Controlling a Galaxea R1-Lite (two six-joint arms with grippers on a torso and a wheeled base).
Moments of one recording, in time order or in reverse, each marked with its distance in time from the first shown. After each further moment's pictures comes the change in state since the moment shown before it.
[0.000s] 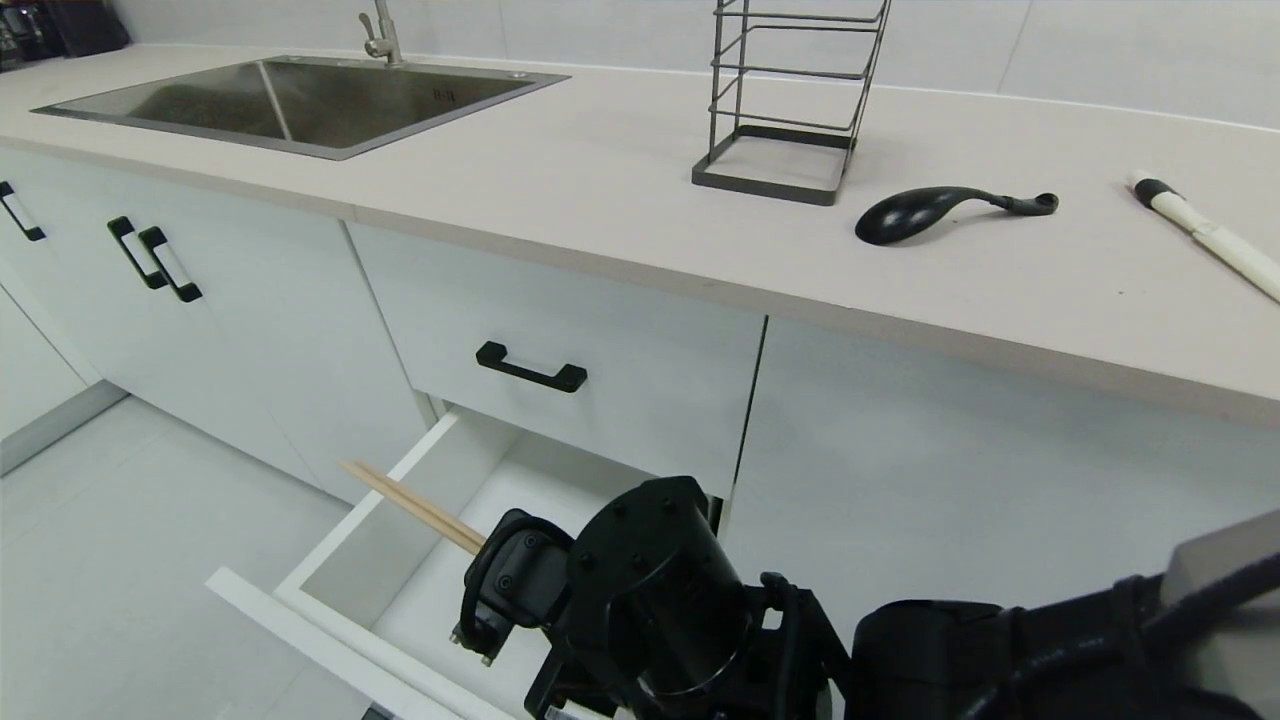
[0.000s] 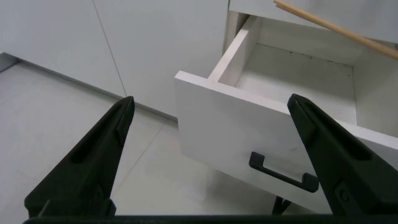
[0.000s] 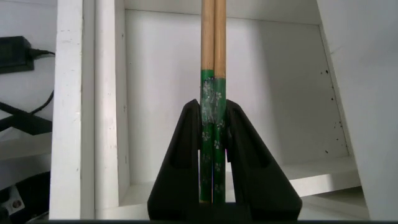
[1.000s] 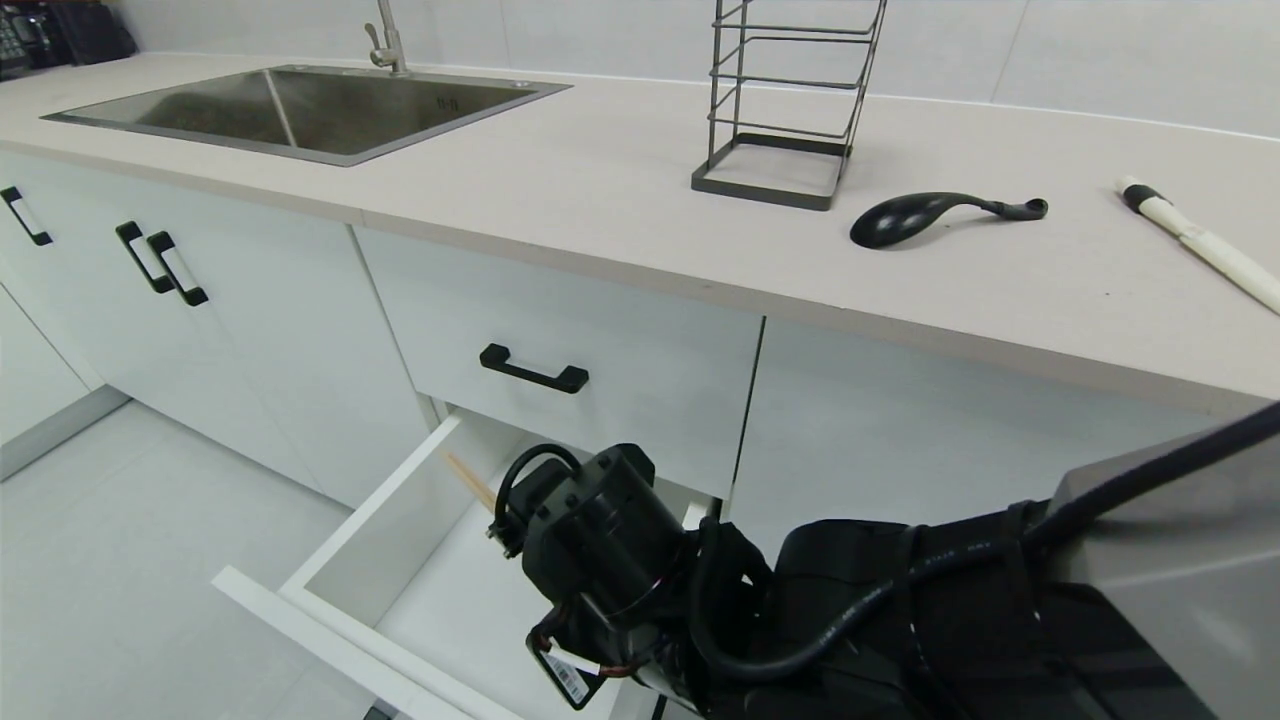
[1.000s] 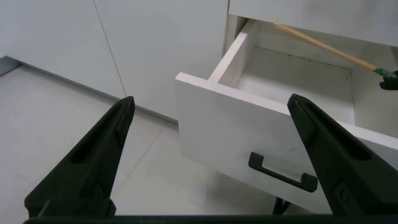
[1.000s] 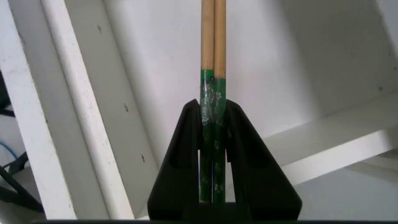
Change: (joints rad) left arm 0.000 0.000 0.000 0.000 0.000 0.001; right arm -0.052 0.090 -0.223 0.362 0.006 0.354
